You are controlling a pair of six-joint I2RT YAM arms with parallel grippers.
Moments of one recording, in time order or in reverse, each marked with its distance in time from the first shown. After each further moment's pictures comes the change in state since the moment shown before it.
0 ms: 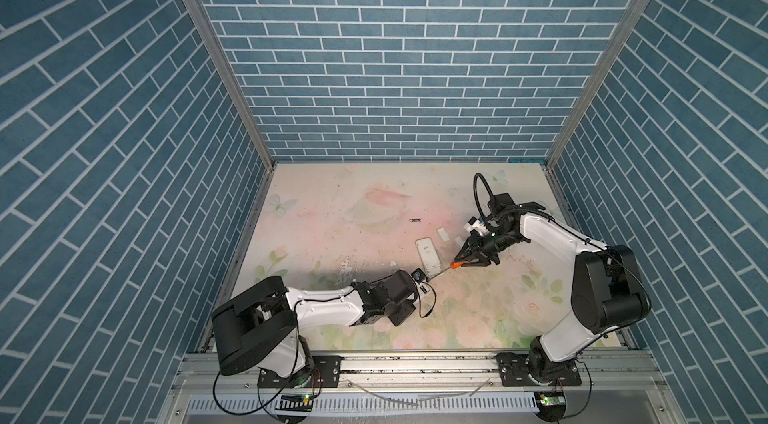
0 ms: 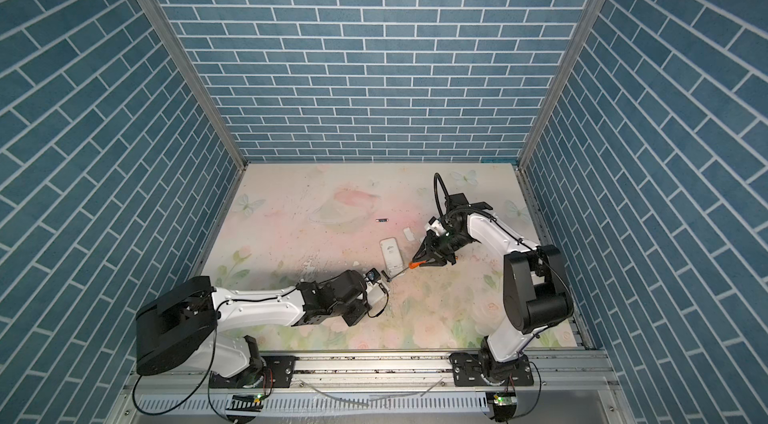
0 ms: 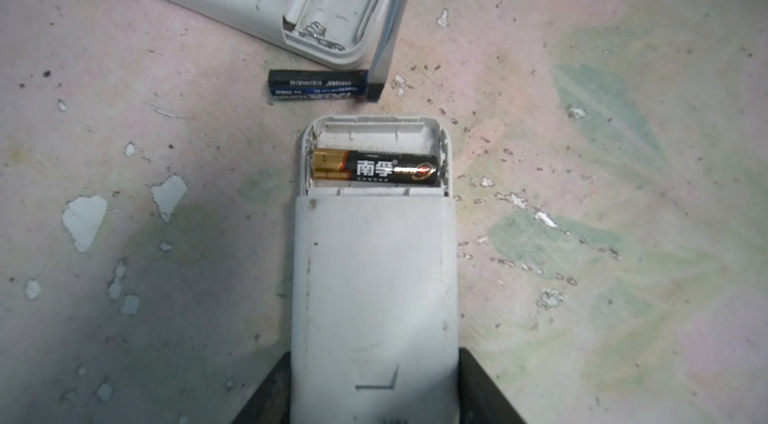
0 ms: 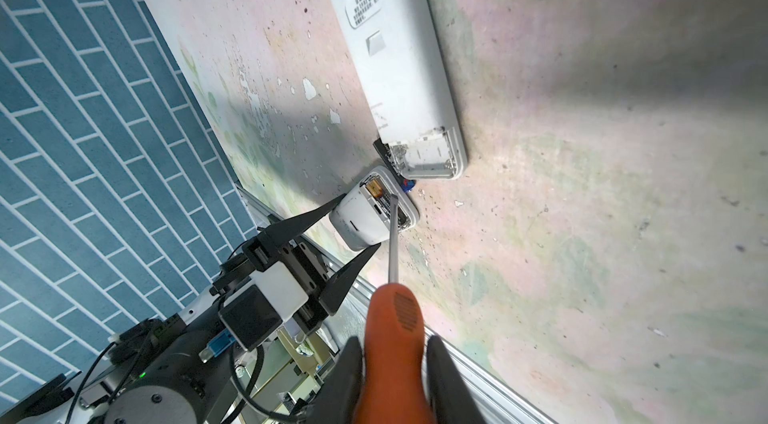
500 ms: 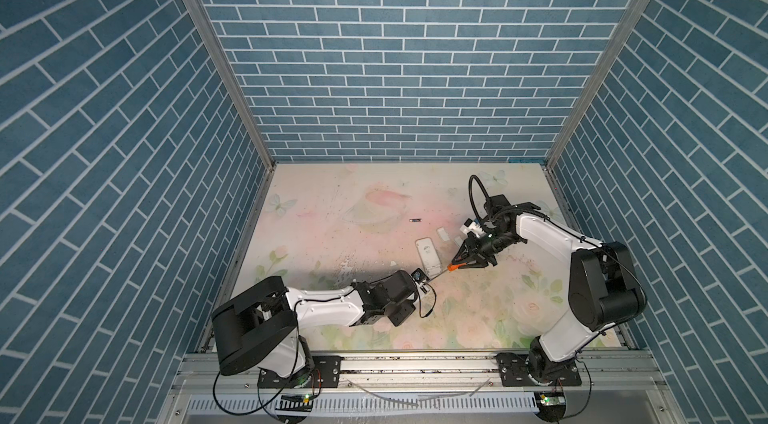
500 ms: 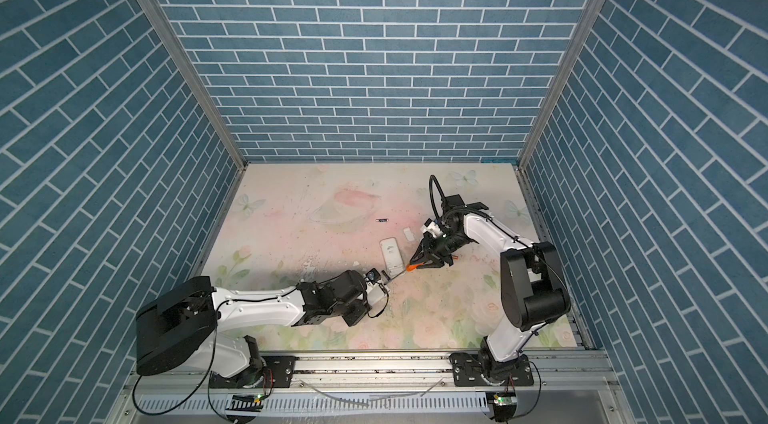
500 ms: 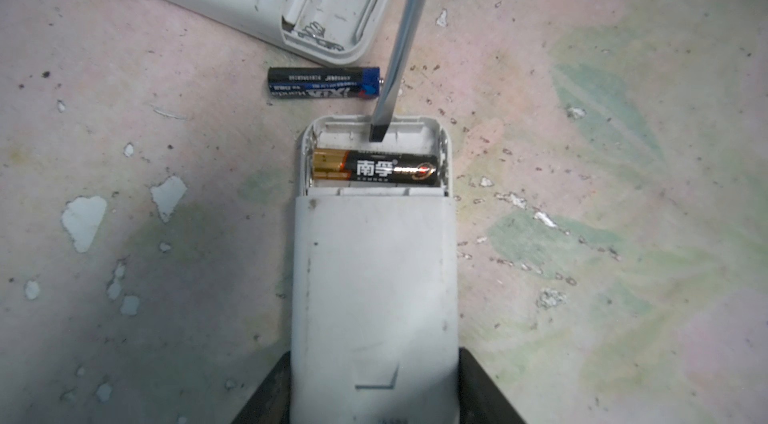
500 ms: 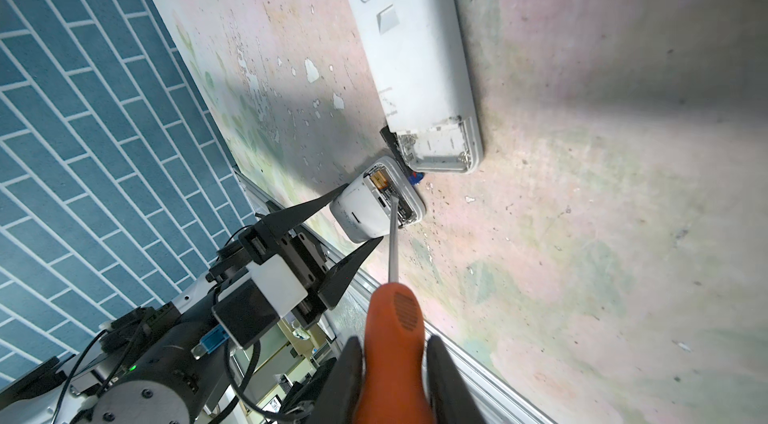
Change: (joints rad) left arm -0.002 0.001 0.000 0.000 0.000 0.000; right arm 0.027 0.031 0.000 0.003 -0.020 -0.027
